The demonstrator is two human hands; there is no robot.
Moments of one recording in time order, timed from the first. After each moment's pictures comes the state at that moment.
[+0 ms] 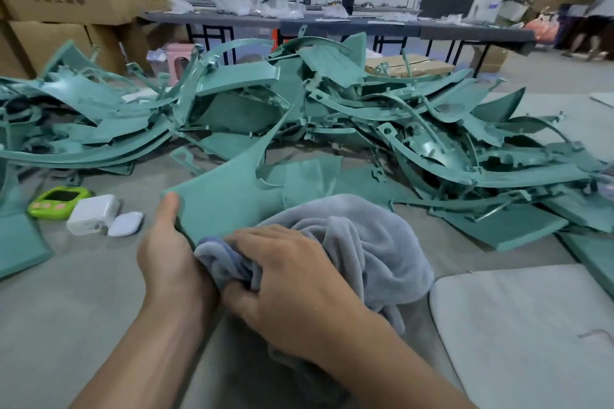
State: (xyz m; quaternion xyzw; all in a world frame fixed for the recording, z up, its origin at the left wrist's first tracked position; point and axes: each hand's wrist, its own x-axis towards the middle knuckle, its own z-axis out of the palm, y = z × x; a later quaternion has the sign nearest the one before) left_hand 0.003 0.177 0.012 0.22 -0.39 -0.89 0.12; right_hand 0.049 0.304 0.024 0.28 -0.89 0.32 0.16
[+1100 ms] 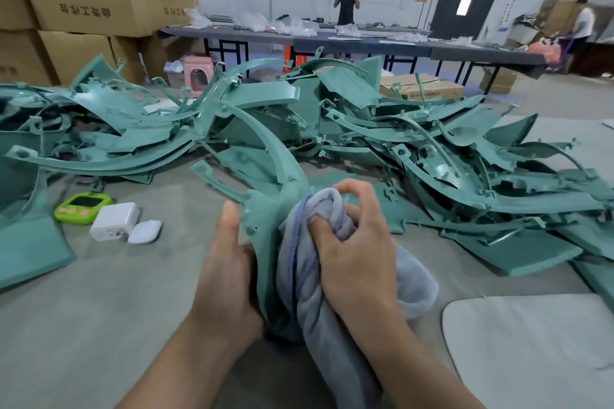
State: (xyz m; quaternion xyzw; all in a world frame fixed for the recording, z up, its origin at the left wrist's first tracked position) left_hand 0.021 0.189 0.006 -0.09 -0.35 -0.92 -0.14; right_hand 0.022 0.328 0.022 0.01 -0.81 0.53 0.25
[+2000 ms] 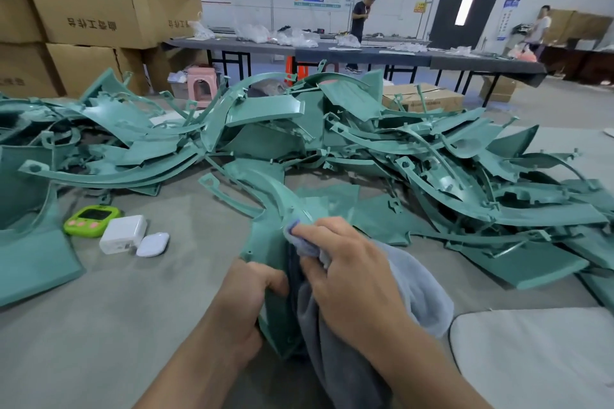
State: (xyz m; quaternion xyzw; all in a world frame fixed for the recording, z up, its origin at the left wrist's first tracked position) left_hand 0.020 0.188 0.008 0.00 -0.52 -0.84 -0.13; right_hand 0.021 0.334 0.017 0.16 -0.92 0.30 0.21
